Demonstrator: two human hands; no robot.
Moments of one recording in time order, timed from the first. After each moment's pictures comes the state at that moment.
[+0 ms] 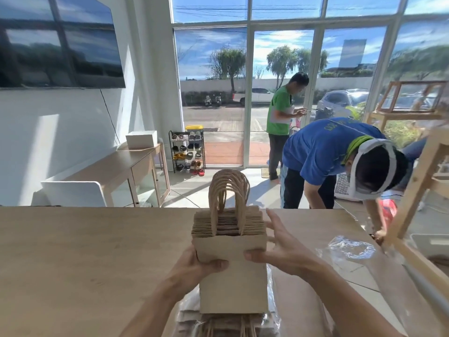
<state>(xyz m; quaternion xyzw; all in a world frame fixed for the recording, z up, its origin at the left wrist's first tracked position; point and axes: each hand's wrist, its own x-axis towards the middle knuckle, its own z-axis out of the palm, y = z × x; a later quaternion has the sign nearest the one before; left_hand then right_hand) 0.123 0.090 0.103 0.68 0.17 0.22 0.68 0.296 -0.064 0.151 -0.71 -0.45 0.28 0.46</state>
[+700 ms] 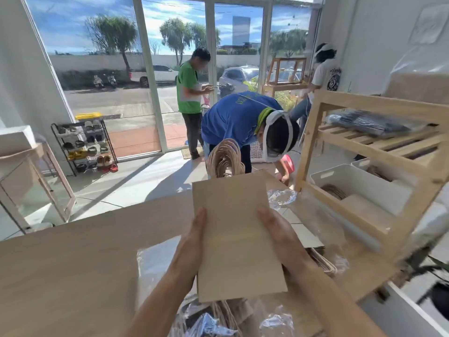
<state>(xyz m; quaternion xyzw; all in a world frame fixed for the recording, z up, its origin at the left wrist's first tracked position) 0.171 0.033 0.132 0.59 0.16 0.11 0.79 0.250 -0.128 0.128 -0.63 -0.16 0.17 0.74</state>
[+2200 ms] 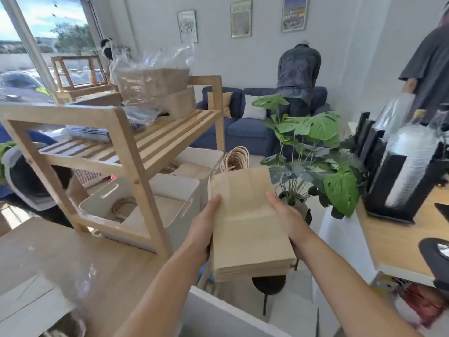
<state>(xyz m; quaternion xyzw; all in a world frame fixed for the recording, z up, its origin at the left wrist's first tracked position) 0.354 -0.450 0.110 0.61 0.01 -0.28 0.74 0.271 -0.614 0.122 -0.56 0.19 -0.09 0.80</state>
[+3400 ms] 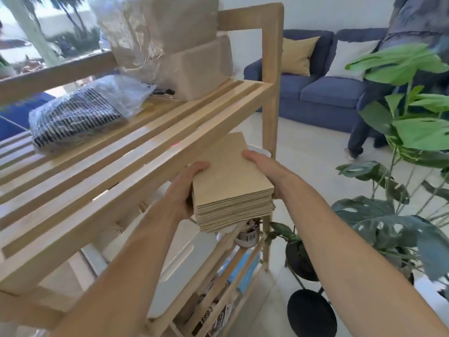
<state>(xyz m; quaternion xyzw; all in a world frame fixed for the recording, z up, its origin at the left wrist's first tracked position) 0.650 -0.509 0.090 0.58 0.18 -0.19 0.77 0.651 -0.701 0.101 -0.61 0.13 0.18 0.76</state>
